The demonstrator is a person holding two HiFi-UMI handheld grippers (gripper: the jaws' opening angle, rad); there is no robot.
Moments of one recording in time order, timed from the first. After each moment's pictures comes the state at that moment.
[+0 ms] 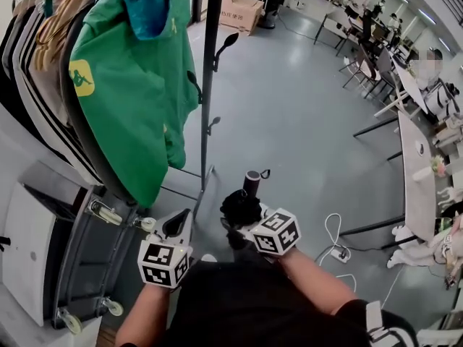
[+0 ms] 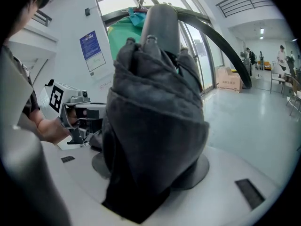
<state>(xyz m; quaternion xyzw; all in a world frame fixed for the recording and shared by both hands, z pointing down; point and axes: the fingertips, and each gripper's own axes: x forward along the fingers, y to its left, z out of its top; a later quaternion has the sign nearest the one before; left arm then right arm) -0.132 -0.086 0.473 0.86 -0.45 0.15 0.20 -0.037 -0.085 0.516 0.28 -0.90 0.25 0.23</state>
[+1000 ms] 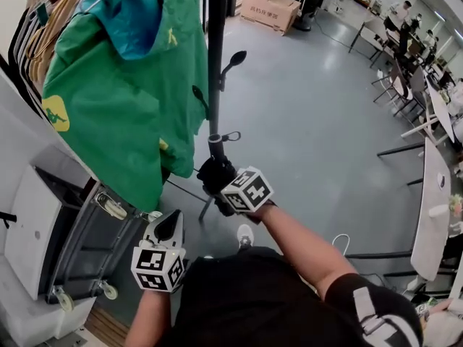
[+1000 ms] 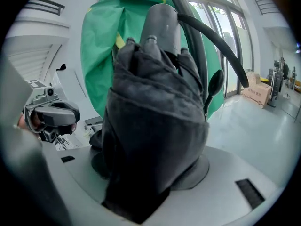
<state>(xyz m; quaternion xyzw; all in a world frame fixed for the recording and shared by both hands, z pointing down) -0.136 -0.141 0.465 0.78 -0.56 0.14 0.22 -0.082 -0.248 0.535 0.16 -0.92 0.18 0.31</state>
